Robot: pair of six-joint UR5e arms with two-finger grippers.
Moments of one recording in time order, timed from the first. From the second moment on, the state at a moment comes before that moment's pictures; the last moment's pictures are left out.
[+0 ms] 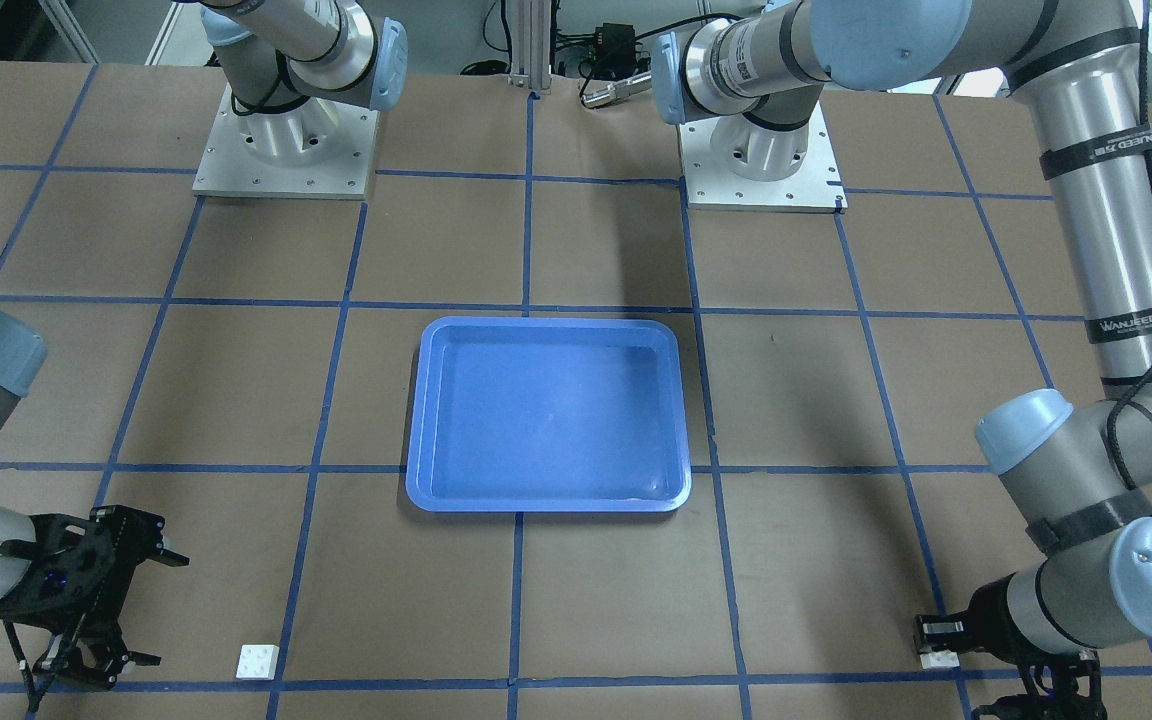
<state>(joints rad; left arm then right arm) -1.28 -2.35 -1.24 -1.11 1.54 0.31 1.32 -0.92 1.33 -1.95 -1.23 -1.80</state>
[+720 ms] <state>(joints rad) -1.41 -2.10 -1.47 -1.25 1.44 0.29 1.32 -0.80 1.26 -1.94 -1.11 -1.87</state>
